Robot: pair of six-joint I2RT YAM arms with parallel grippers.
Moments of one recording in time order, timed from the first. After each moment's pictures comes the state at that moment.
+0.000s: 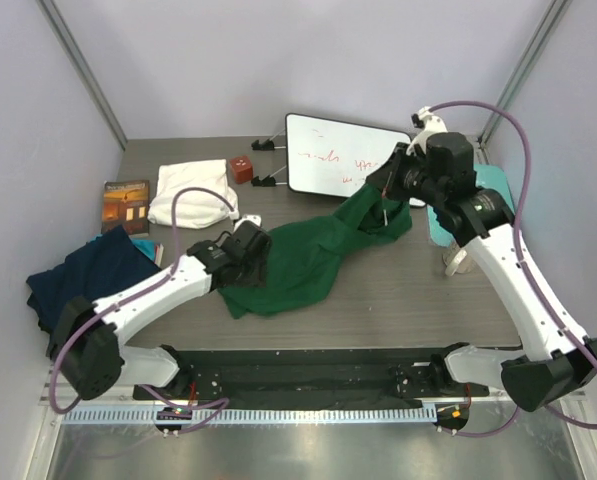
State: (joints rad) left arm -0.73 1.35 0.88 -0.67 -0.25 -0.56; right arm 0.37 1.24 1.36 -0.55 -0.12 0.44
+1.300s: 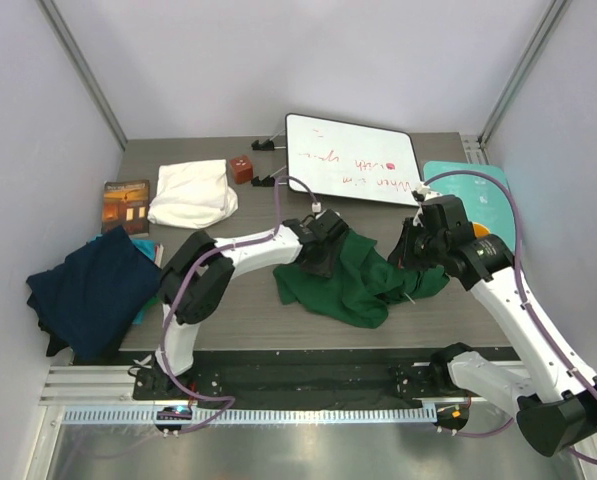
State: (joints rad) left arm -0.88 1.99 1.43 -0.57 -0.15 -0.57; right arm 0.37 0.98 1.05 -0.90 -0.07 0.44
